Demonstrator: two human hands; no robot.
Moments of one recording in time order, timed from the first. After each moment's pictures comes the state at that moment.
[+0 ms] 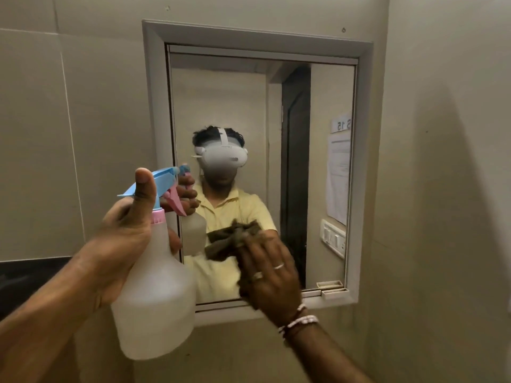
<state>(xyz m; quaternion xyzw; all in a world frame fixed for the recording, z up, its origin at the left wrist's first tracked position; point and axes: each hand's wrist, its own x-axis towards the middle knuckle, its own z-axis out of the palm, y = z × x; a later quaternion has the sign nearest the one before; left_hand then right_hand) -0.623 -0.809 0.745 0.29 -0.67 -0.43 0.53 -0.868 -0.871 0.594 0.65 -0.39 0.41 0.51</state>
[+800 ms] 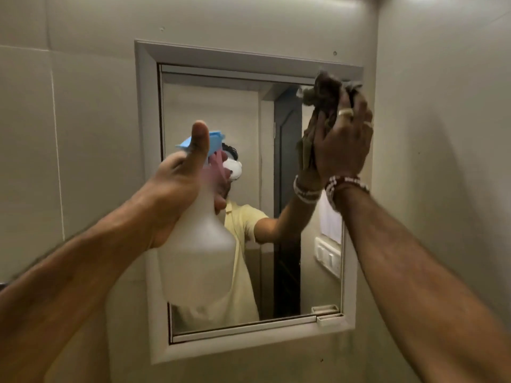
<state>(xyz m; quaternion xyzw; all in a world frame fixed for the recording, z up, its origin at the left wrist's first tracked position) -0.689 -0.826 0.820 0.22 -0.72 -0.42 0.50 -0.967 -0.863 0.863 0.36 -0.50 0.59 0.52</state>
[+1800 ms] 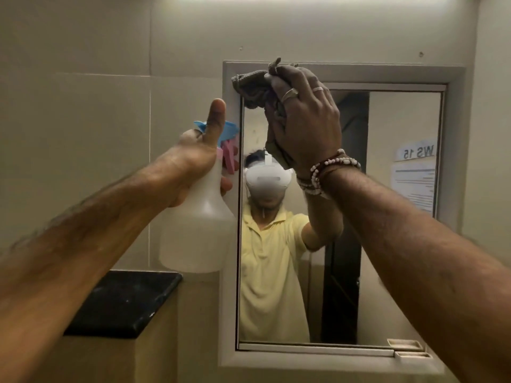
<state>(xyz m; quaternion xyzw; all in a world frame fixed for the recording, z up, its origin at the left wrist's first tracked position) -0.621 -0.850 0.866 0.40 -0.68 -0.29 0.55 -0.812 -0.911 0.906 0.55 -0.31 0.50 0.60</state>
